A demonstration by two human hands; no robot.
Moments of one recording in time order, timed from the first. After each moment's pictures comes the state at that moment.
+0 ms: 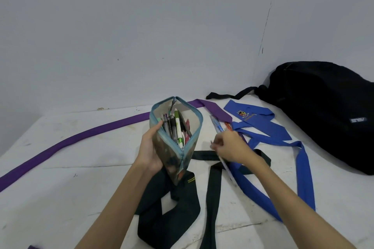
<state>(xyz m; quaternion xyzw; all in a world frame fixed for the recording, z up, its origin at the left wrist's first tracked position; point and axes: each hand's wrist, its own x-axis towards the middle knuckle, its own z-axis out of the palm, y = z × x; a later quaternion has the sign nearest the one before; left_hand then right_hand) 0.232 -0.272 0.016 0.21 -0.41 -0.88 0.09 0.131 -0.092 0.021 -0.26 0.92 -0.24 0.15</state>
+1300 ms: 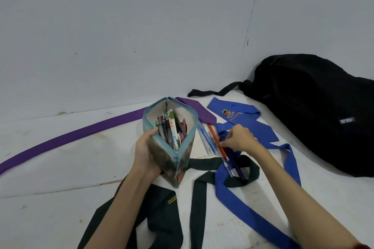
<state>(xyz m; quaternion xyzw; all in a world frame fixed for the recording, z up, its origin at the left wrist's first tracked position) 0.171 -0.252 -0.006 0.22 -0.39 -0.89 0.05 0.042 -0.056 0.002 -0.10 0.96 -0.21 0.18</state>
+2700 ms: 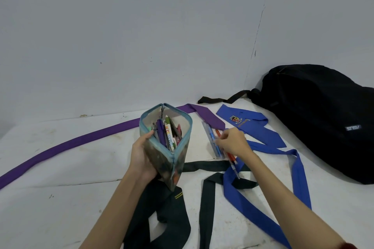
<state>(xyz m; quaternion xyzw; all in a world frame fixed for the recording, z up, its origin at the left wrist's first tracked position) 0.204 -0.273 0.010 0.24 -0.37 -0.89 0.10 0.064 -0.086 -0.003 -0.11 0.93 -0.33 0.10</state>
